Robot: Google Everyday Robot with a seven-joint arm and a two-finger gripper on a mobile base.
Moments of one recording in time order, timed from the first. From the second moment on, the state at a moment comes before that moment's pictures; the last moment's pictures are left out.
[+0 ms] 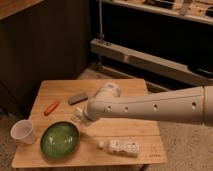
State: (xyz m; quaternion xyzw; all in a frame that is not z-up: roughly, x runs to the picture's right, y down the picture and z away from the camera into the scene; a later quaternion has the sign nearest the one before) arm -0.116 0.135 0.695 0.15 -0.24 -0.93 0.25
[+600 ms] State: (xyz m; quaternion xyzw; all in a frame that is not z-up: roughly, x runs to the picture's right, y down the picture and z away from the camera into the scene) arm -0.145 0.154 0.684 0.12 -0.23 -0.94 0.22
